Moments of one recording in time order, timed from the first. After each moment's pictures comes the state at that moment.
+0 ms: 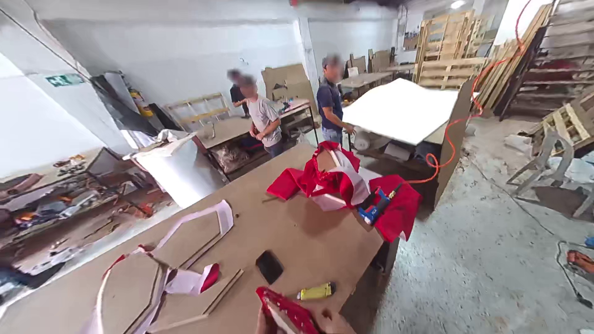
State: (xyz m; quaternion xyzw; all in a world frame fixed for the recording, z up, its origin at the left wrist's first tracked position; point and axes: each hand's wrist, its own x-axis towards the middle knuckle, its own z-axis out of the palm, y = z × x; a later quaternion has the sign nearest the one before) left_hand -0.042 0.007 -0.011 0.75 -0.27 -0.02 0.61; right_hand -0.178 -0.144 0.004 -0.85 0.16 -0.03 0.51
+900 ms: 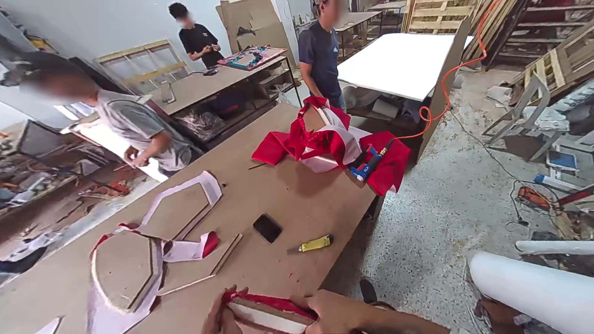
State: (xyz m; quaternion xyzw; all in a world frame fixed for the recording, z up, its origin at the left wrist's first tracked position) left_hand 0.024 0.099 -0.007 0.74 -0.30 0.12 0.59; right_hand -0.155 -0.108 0.003 -0.79 -0.02 0.12 0.60
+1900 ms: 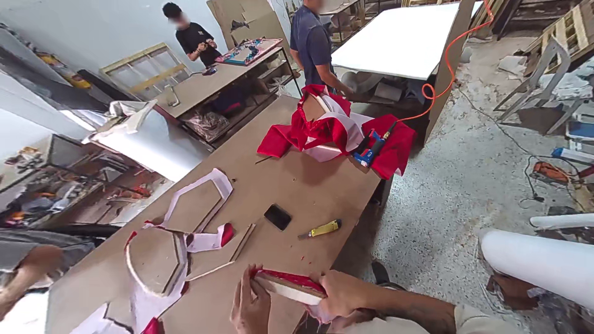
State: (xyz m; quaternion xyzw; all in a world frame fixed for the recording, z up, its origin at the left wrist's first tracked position) left_hand 0.020 0.101 -0.023 0.85 -0.34 0.25 0.31; right_hand -0.157 -0.094 0.007 -0.83 0.08 0.18 0.53
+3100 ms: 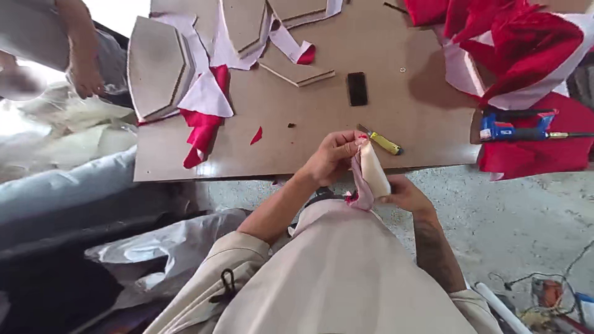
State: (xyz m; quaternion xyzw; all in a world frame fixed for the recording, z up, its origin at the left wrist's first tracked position) left_hand -0.023 0.076 0.044 0.43 -0.14 -0.36 0.81; right_hand -0.144 -0.169 -0.049 -0.65 -0.14 0.15 0.73
